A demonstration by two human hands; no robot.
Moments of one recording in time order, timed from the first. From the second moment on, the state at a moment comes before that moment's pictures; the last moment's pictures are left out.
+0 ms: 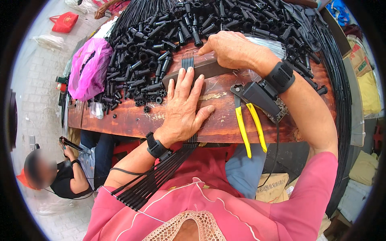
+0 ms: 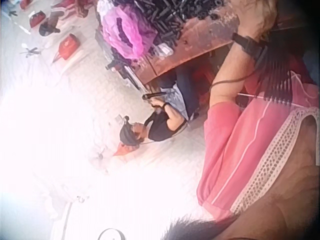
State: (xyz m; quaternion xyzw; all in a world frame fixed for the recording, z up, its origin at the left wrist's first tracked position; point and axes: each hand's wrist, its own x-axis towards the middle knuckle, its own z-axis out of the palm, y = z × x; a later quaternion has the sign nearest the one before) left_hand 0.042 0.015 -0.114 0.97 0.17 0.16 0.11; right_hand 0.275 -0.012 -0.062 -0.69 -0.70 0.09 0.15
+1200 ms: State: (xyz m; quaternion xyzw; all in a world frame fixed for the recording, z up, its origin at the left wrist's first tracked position) left_hand 0.040 0.017 -0.117 0.96 0.16 0.19 0.11; right_hand 0.280 -0.009 -0.066 -0.65 -0.72 0.14 0.19
